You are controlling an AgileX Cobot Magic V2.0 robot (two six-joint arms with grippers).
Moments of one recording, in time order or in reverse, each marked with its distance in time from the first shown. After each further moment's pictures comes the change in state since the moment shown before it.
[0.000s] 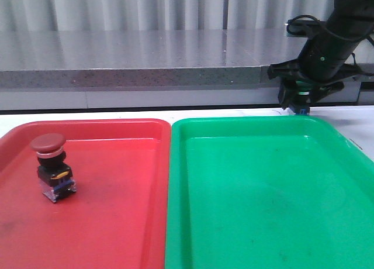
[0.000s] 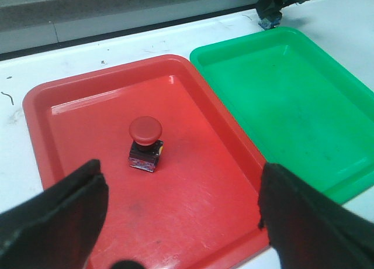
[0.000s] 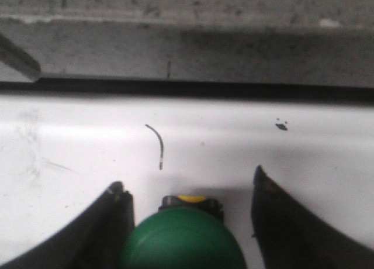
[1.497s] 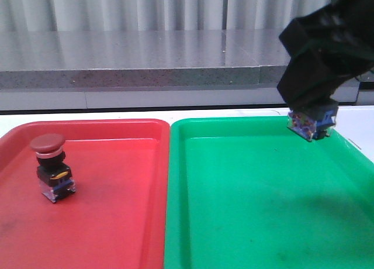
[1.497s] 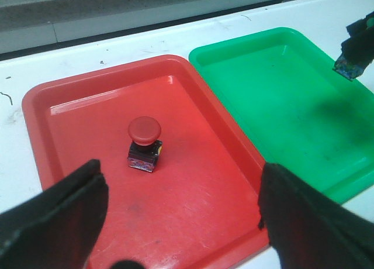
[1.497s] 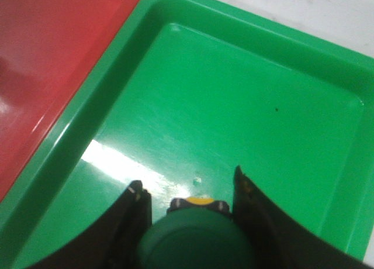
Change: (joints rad) left arm 0.000 0.000 0.000 0.000 0.000 -0.002; right arm 0.366 -0.886 0.849 0.030 -0.057 -0.076
